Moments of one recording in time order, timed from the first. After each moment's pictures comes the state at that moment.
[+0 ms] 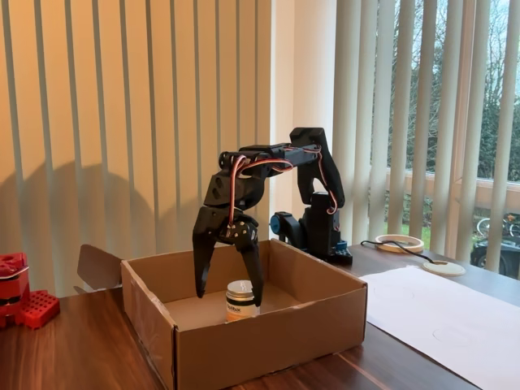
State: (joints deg) arm 61.9 60.6 65.5 58.8 -111.1
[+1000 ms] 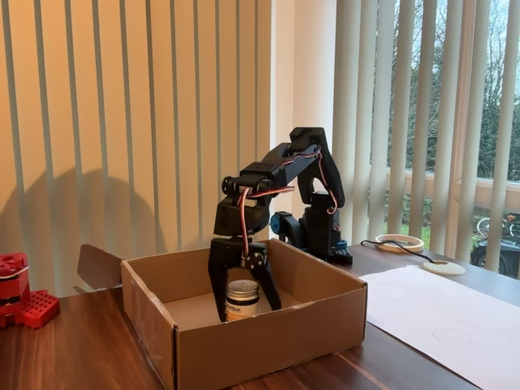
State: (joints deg) arm 61.9 60.6 78.9 58.8 -118.7
